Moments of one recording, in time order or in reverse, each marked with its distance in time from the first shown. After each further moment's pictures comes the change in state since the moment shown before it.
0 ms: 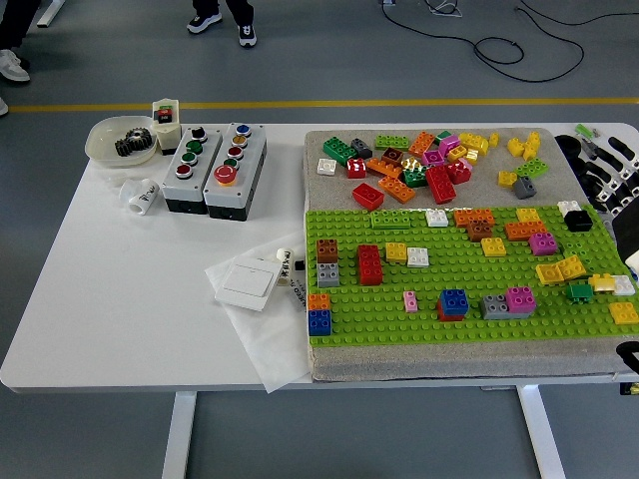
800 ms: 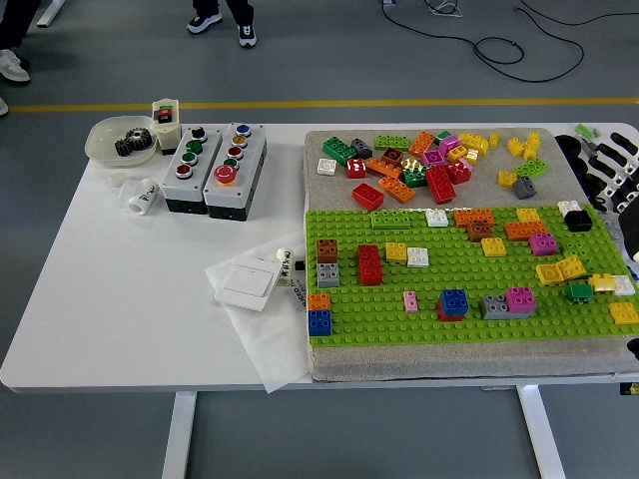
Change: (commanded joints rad) left arm -0.010 -0.008 0.040 0.002 -0.060 0.010 -0.018; right arm 0.010 -0.028 0.012 0.009 -0.038 0.019 -0.037
